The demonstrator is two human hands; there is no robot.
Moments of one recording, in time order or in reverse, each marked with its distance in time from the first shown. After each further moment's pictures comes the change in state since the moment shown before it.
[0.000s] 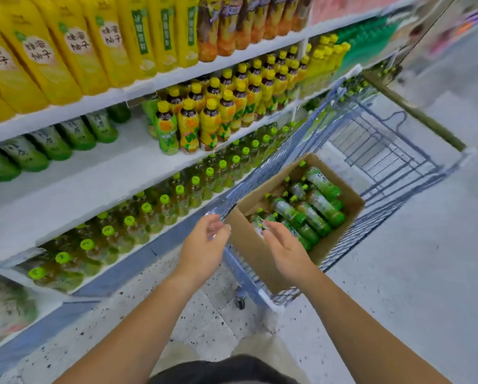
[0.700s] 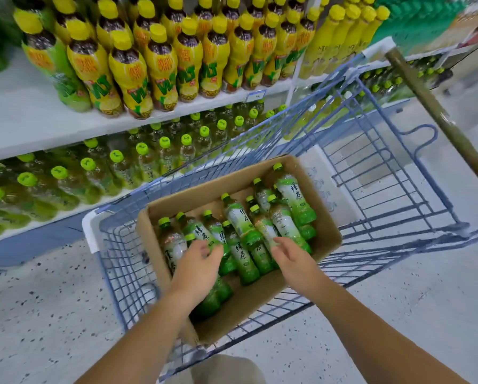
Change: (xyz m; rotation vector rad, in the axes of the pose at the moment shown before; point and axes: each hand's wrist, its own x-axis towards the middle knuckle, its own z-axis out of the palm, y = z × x) left_hand 0.158 -0.059 0.262 0.082 0.095 -0.340; right_hand 0.195 0.153 -0.216 -0.393 -0.244 0.151
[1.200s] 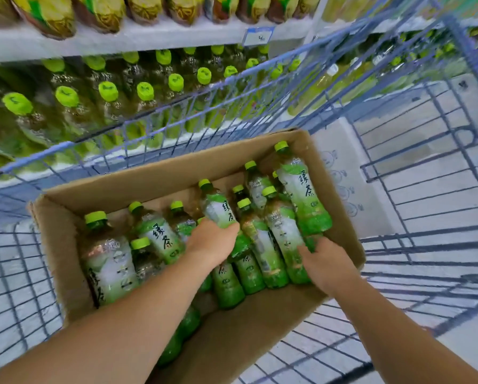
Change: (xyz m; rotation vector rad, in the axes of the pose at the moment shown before) left_hand 0.177 0.006 0.118 0.188 -0.039 -0.206; right_hand 0.153 0.102 -0.028 -0.290 0.203 0.261
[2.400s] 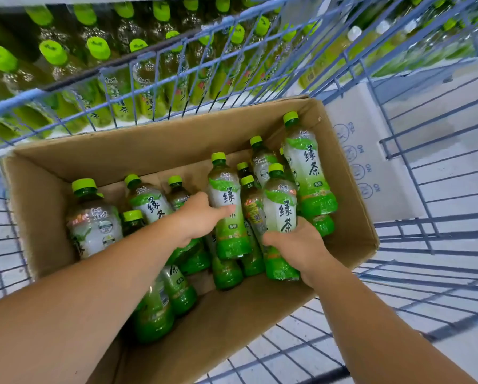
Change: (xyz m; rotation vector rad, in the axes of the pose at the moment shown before) left_hand 0.046 -0.029 0.003 -0.221 -0.159 0.118; right_hand 0.017 -0.012 0.051 0.480 -0.145 0.067
